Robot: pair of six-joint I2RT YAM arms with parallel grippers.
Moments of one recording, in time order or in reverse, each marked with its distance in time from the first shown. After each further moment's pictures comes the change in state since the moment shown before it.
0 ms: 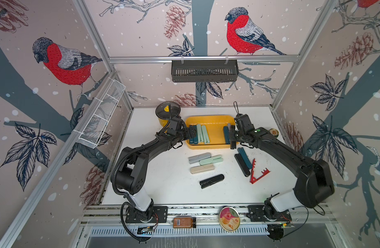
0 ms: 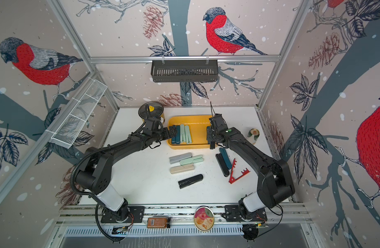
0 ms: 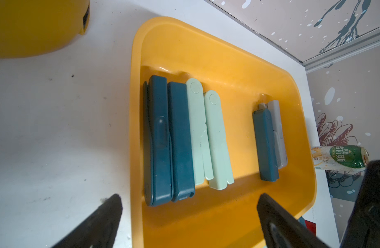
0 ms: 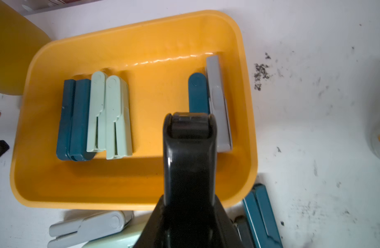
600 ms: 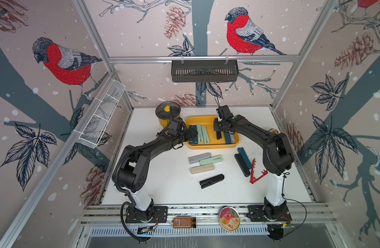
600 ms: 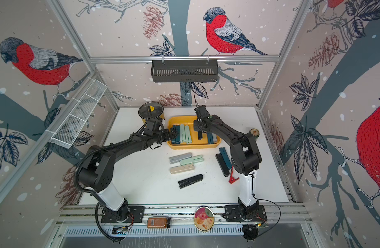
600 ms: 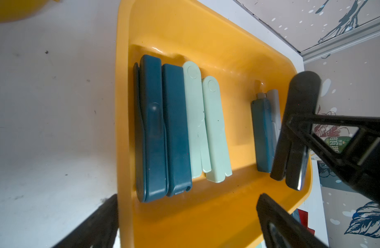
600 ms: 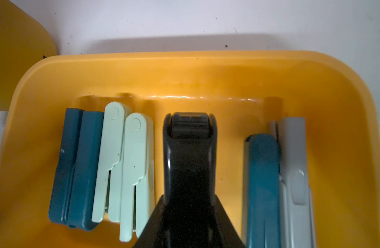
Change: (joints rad) left arm 0.000 0.033 -0.004 0.008 0.072 -0.016; right arm 0.039 0.499 0.433 0.013 -0.032 -0.059
